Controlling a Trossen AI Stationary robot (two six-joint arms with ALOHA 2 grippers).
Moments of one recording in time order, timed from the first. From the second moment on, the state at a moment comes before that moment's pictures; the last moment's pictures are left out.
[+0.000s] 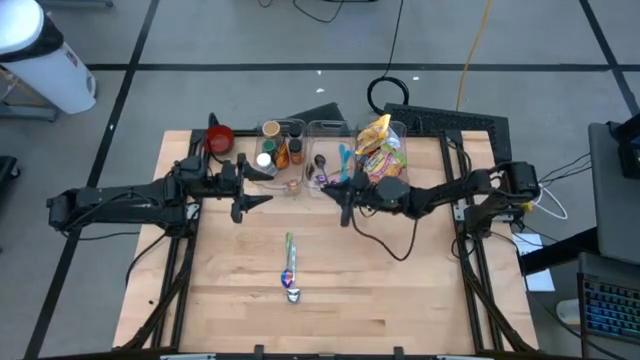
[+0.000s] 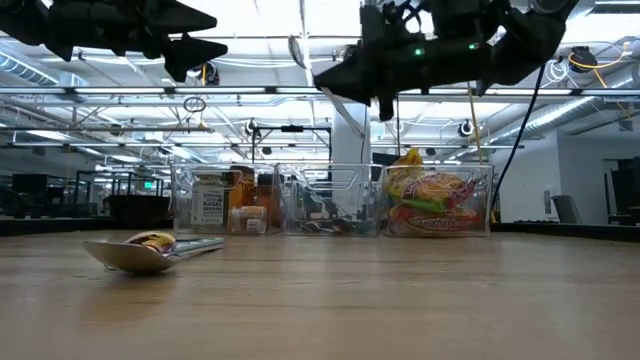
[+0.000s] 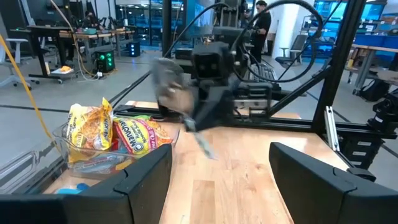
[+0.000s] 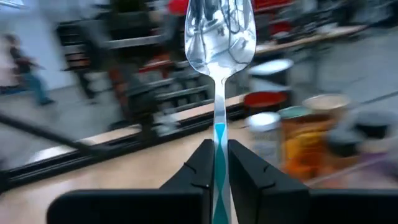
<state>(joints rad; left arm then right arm) 0.26 0.73 0.42 0.29 0.26 -0.05 -0.06 1.60 0.71 0.90 0.19 0.21</state>
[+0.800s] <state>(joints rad) 0.26 0.73 0.42 0.29 0.26 -0.03 -0.30 1.76 0.77 0.82 0.31 0.36</state>
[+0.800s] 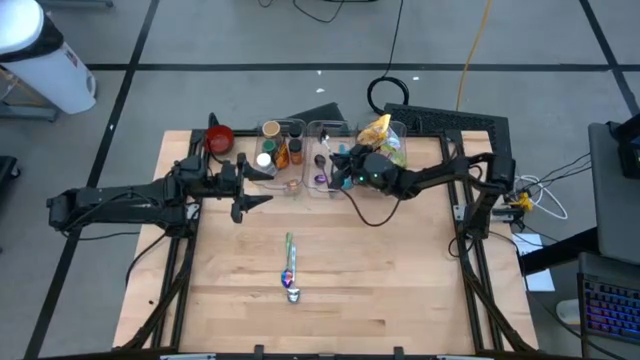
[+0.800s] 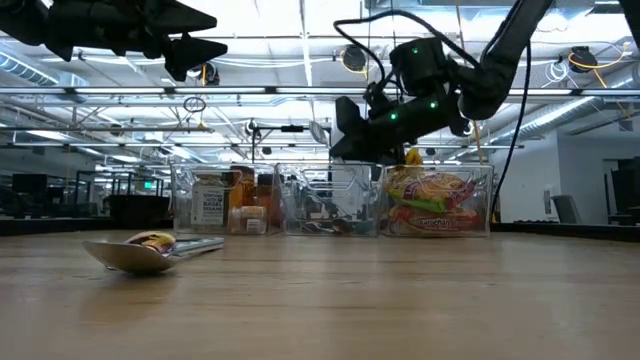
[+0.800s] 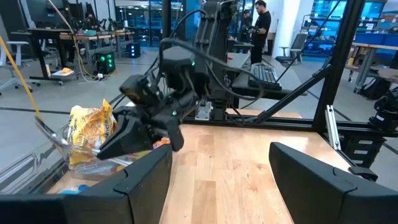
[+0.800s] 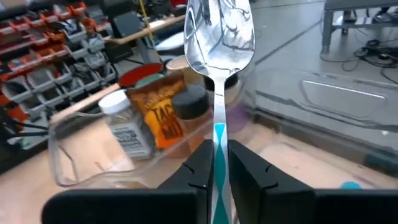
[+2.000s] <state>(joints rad) 0.26 0.73 0.42 0.28 0.26 -0.03 -0.30 1.78 0.77 0.71 0.32 0.38</state>
